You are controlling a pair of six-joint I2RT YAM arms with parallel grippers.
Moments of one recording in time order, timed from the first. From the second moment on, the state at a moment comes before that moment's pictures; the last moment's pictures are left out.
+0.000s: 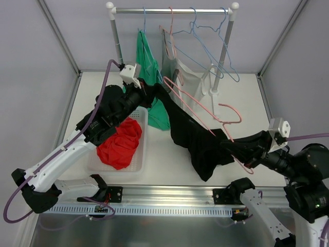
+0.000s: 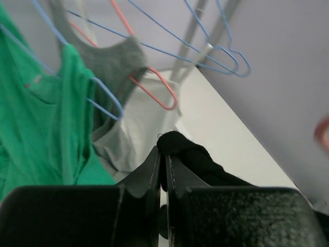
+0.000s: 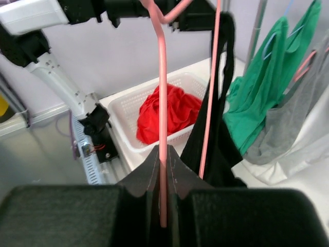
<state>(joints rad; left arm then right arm) -0.81 1.12 1.31 -0.21 -0.29 -0.30 0.33 0.50 1.32 -0.77 -0.76 0.13</state>
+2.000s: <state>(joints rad) -1.04 1.07 0.88 -0.60 -0.45 -0.57 0.29 0.86 1.51 -0.72 -0.17 0.21</state>
